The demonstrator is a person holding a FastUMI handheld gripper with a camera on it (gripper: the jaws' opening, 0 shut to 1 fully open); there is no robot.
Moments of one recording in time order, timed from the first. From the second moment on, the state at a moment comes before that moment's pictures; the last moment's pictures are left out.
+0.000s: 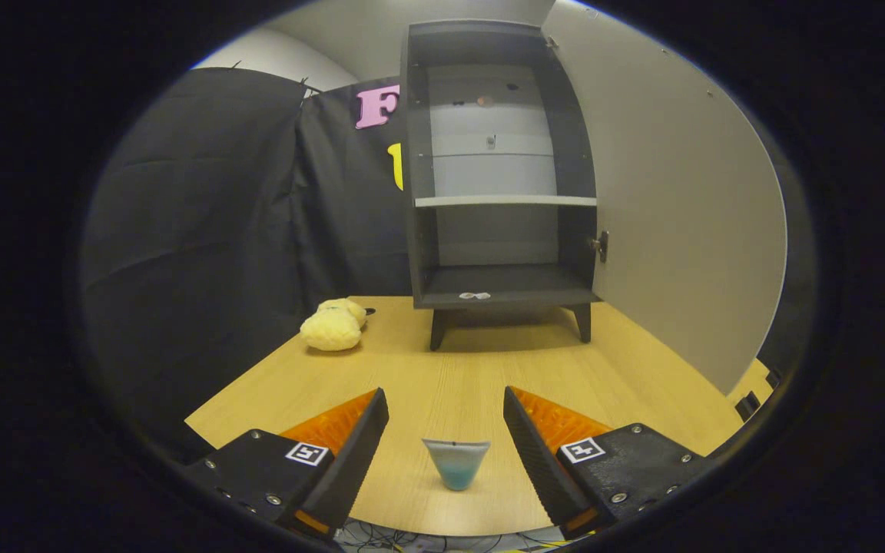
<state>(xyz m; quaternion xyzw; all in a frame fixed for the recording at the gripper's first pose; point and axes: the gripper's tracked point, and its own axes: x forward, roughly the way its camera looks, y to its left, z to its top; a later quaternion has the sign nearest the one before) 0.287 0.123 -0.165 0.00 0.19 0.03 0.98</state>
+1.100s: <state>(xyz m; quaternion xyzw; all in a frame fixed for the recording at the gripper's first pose) 0.279 0.114 -0.246 0.02 0.30 0.02 0.95</state>
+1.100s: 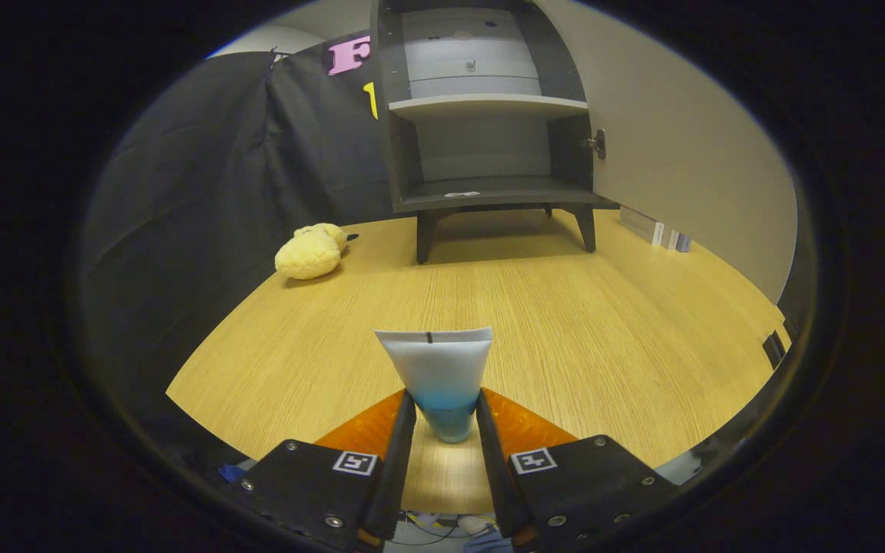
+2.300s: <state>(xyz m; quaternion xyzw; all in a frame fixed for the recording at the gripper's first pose) 0.404 0.054 0.026 0.01 0.13 0.01 0.99</state>
